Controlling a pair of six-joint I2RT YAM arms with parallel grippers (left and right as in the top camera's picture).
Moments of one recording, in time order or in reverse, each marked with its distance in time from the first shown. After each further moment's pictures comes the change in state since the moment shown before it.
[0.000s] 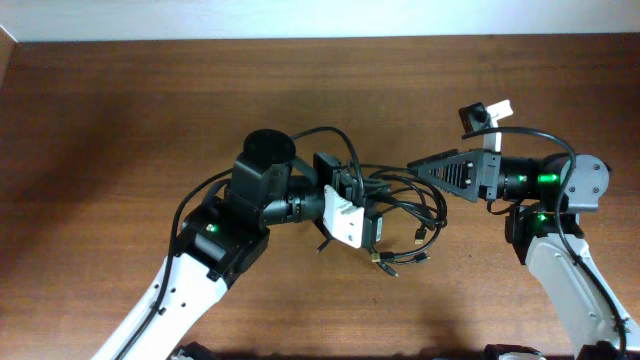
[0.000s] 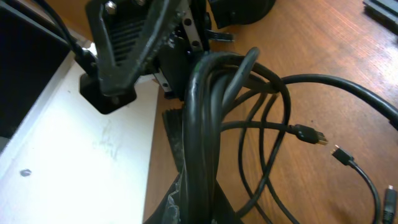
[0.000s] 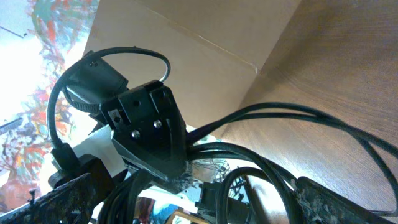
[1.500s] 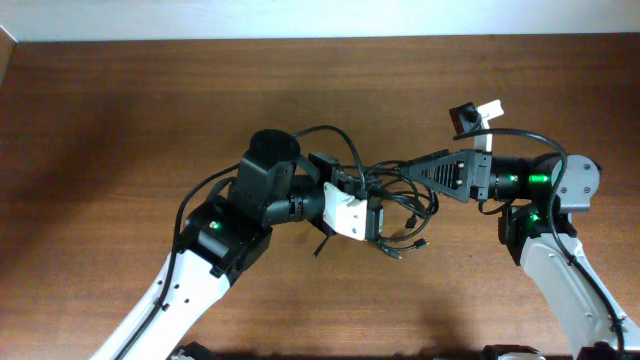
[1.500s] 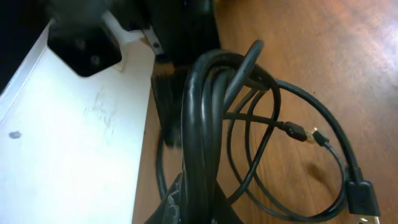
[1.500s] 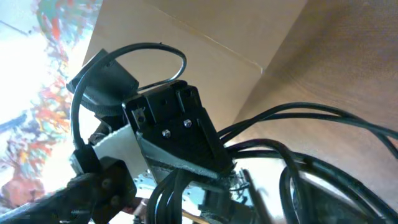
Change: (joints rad) left arm 0.000 0.016 0.000 -0.067 -0.122 0.000; right arm 0.048 0.000 0.000 0.010 0.038 0.006
